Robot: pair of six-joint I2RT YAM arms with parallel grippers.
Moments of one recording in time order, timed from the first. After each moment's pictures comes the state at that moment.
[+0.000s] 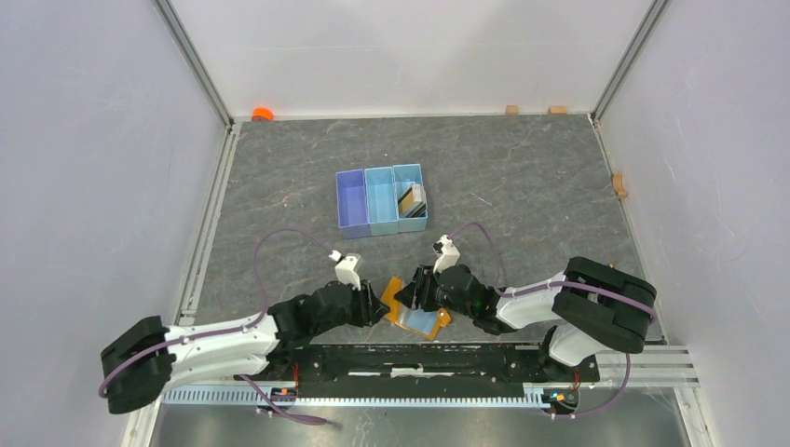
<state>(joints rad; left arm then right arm) -1.07 0.91 0.17 0.13 -0.19 -0.82 1.07 1.52 0.34 0.69 0.11 0.95</state>
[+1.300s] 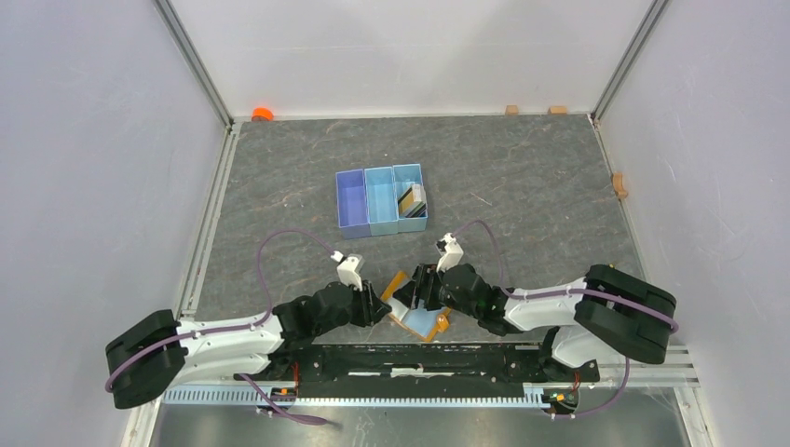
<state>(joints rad) -1.07 0.93 0.13 0.23 -0.16 -0.80 1.08 1.42 0.34 0.62 0.12 0.93</state>
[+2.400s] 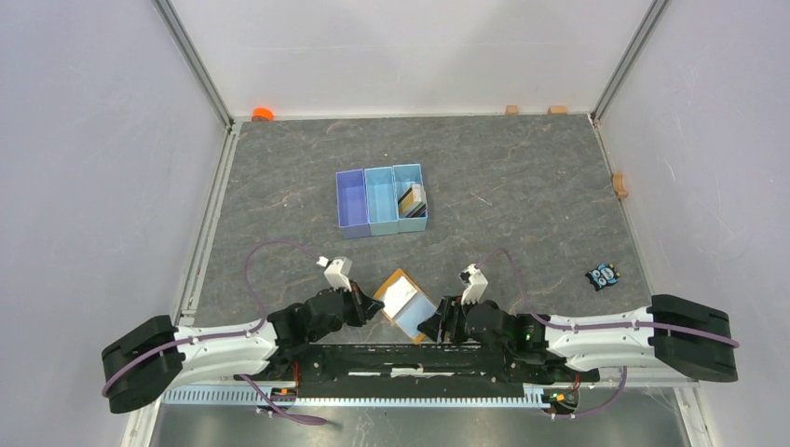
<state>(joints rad) -1.07 0.89 0.03 0.38 -0.24 -0.92 1.33 1.01 0.12 0.34 0.32 1.07</state>
